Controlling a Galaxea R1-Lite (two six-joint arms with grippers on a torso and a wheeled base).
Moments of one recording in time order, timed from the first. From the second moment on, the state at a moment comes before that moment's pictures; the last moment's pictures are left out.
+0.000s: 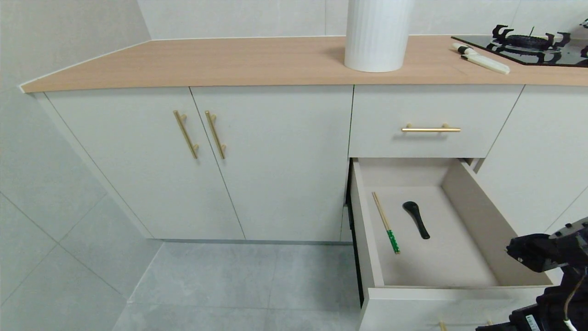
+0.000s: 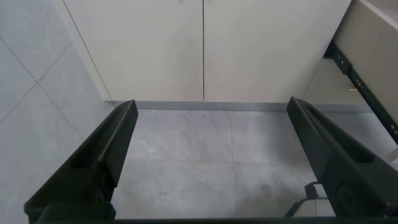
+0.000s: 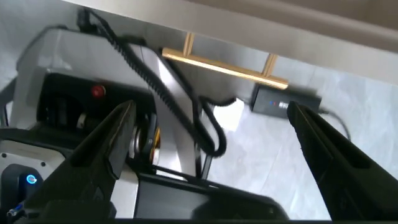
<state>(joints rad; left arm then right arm) 0.01 0.00 0.00 0.00 0.00 0.00 0.46 1.32 -0.60 0.32 -0.10 0.23</state>
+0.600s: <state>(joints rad) 0.01 0.00 0.00 0.00 0.00 0.00 0.46 1.42 -0.59 0.22 -0.14 0.28</state>
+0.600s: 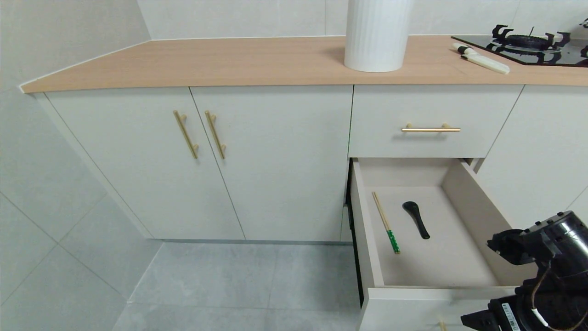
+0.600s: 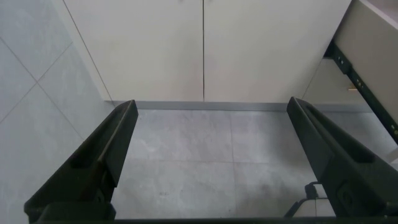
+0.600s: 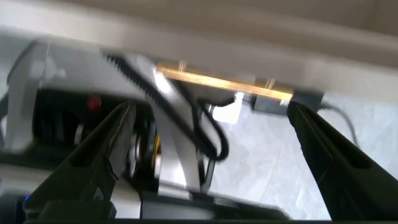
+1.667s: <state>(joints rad) 0.01 0.00 0.00 0.00 0.00 0.00 0.43 1.56 -0.55 -0.16 -0.27 0.36</state>
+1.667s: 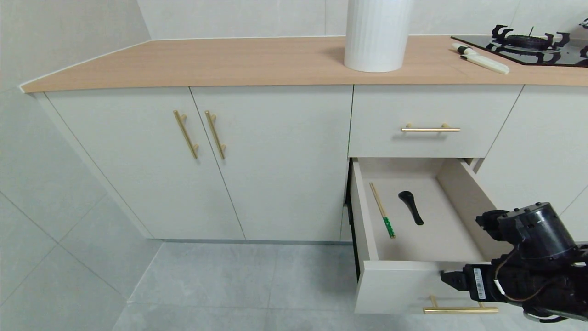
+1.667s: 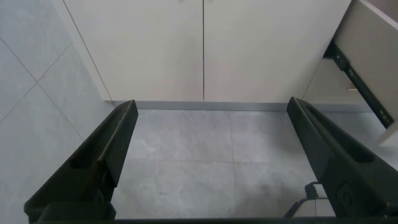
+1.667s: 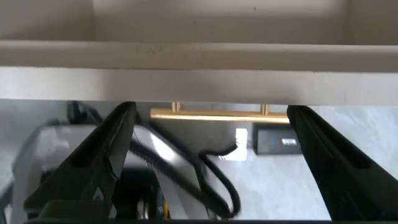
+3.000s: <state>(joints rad) 0.01 0.00 0.00 0.00 0.00 0.00 0.27 2.11 -1.02 -0.67 -0.28 0.26</state>
